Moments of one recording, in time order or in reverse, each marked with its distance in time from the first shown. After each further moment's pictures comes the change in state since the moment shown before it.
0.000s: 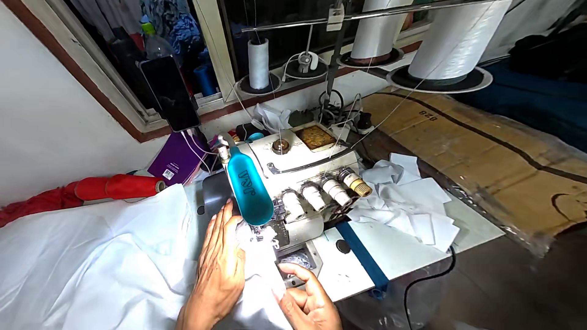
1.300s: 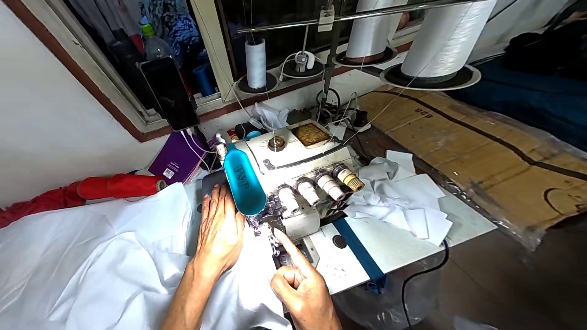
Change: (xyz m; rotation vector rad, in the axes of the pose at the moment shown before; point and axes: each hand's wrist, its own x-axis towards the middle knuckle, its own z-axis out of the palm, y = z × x) left_hand 0.046 0.001 0.000 0.261 -0.179 -0.178; right_hand 0.027 -0.012 0.002 -0.073 -0.120 -0.043
